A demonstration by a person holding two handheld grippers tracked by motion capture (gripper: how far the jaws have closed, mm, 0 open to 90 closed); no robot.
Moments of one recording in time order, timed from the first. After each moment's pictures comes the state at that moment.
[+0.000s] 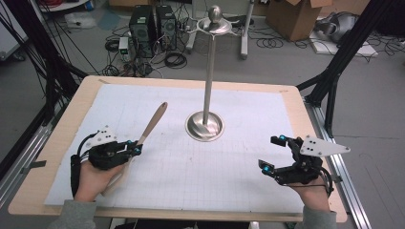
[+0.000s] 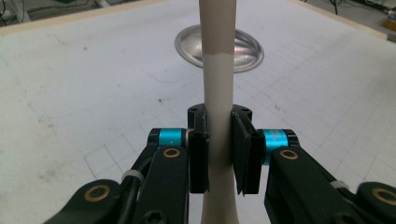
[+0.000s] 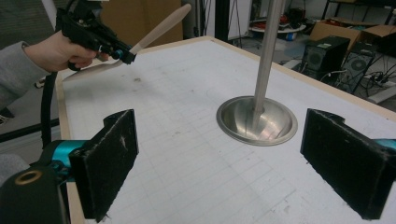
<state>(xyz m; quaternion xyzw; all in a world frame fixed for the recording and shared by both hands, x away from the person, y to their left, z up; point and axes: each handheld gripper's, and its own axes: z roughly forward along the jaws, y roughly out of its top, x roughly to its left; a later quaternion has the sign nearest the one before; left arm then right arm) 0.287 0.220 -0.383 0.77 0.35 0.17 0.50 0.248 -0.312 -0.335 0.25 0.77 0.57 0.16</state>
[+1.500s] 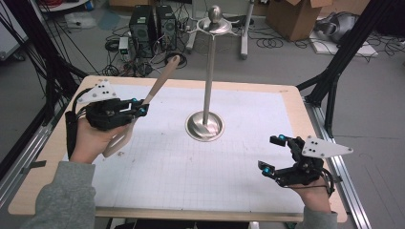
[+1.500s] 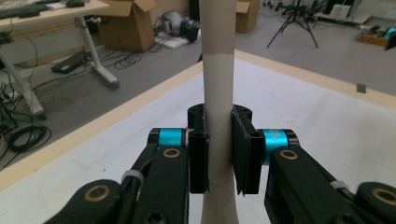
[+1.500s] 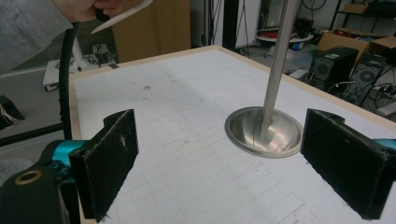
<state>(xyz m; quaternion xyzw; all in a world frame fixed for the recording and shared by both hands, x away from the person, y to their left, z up) 0.326 0.193 -0.268 0.76 0.26 0.20 0.56 0.244 -0.309 -0.328 0.23 0.76 0.58 0.16</state>
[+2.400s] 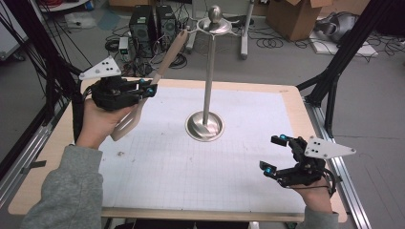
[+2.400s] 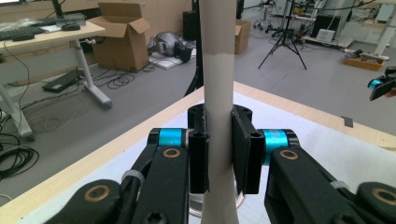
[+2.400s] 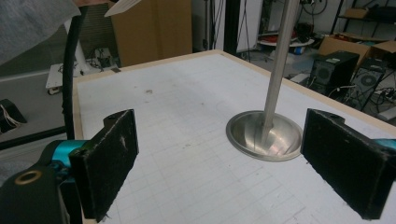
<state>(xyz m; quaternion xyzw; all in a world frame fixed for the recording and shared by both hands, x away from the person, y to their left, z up) 0.348 0.175 -0.230 0.75 0.26 0.20 0.58 0.242 -0.312 -0.326 0.23 0.76 0.59 0.16</state>
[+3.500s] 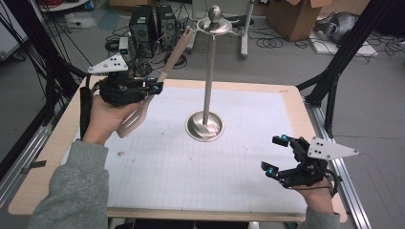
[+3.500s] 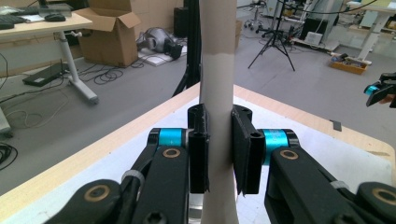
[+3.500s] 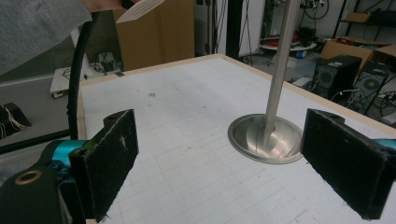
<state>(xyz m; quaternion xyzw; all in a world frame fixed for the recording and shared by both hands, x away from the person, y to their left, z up) 0.363 0.165 -0.233 0.75 0.26 0.16 0.59 0.240 -0.316 -0.326 0.22 0.75 0.60 0.15</state>
